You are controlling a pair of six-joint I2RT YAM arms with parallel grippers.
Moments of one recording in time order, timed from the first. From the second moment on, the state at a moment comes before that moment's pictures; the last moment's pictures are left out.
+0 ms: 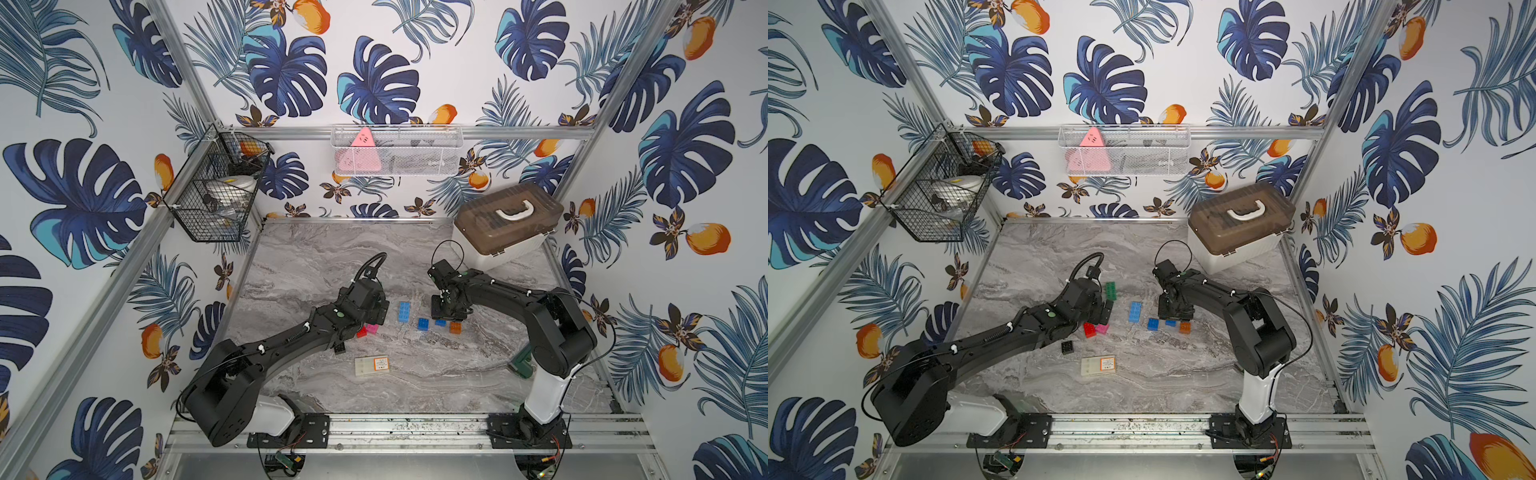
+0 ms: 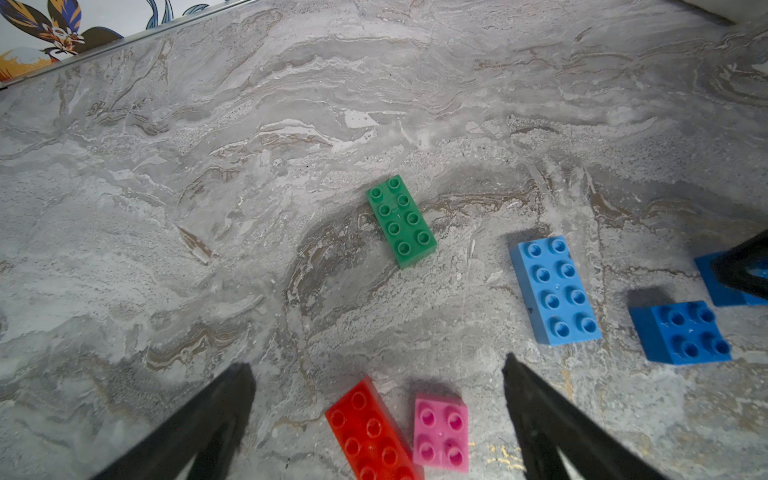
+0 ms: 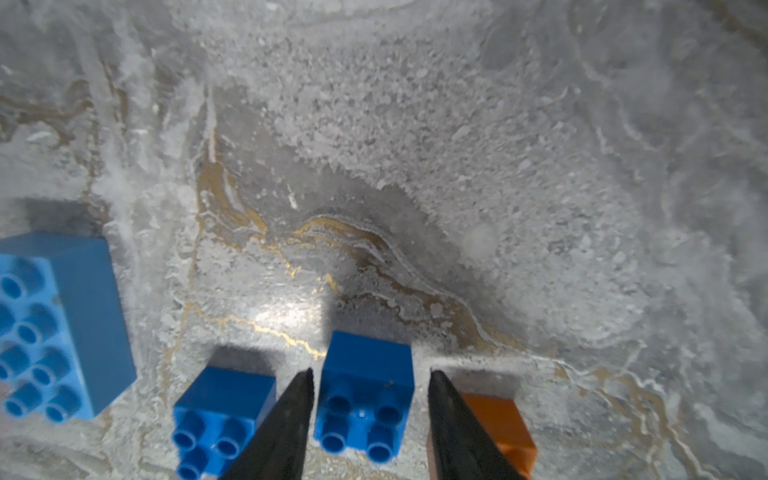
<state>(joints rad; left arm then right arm) -0.63 1.39 0.82 -0.24 -0.39 -0.23 0.57 1.85 1.21 -0.74 0.07 0.60</state>
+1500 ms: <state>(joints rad) -0.69 1.44 0.81 -0.21 -0.34 -0.24 0.53 1.63 1.07 -0.84 0.12 0.66</state>
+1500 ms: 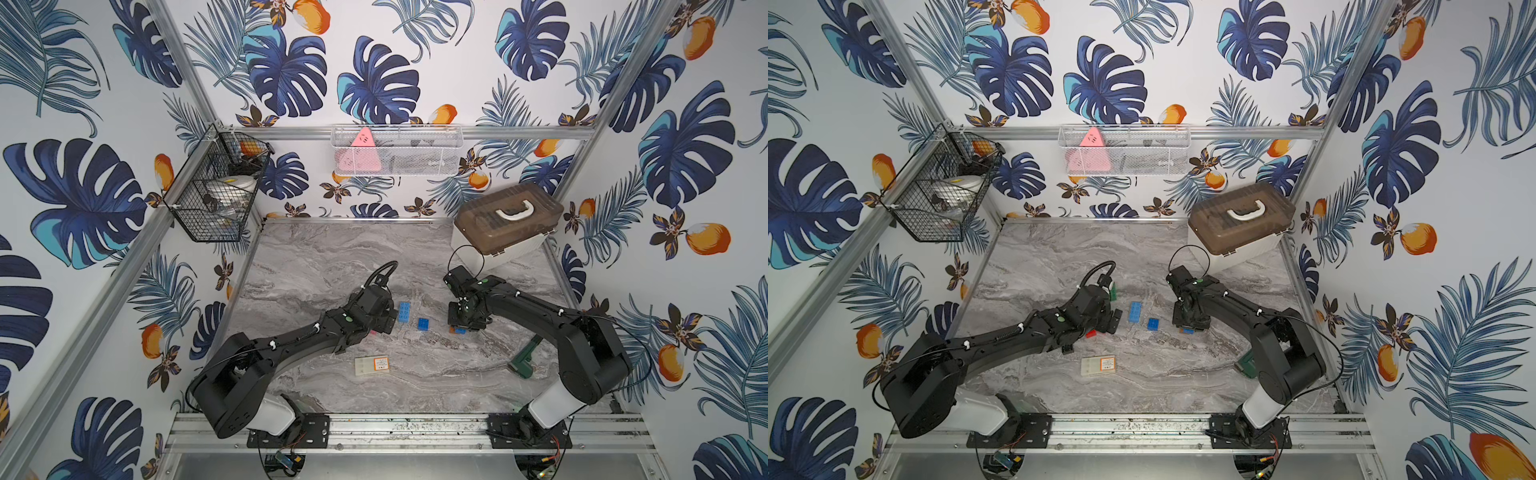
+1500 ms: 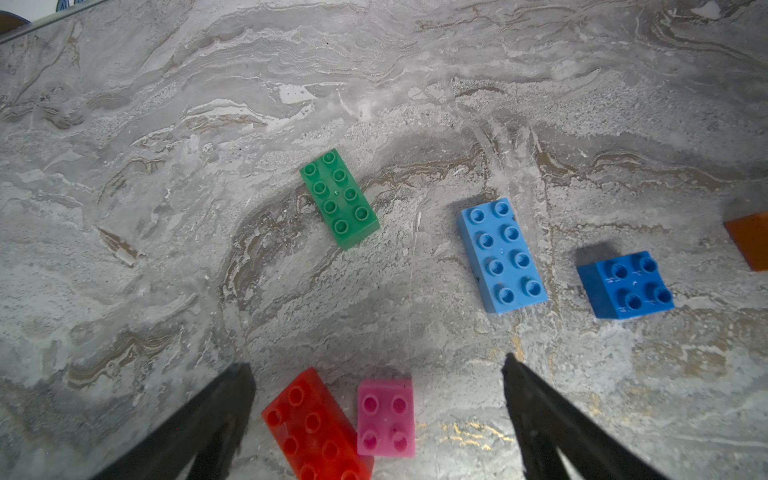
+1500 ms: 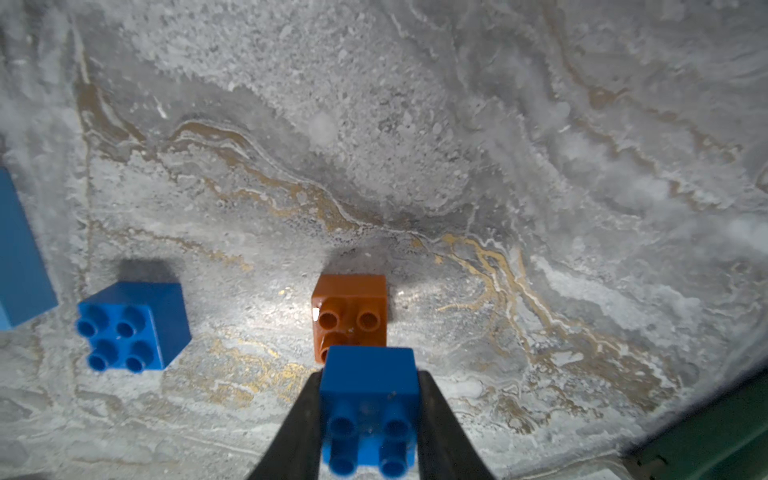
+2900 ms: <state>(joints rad) -0.69 1.45 0.81 -0.21 -0.38 -0.23 0.53 1.77 1.09 -0.78 0.10 0.63</state>
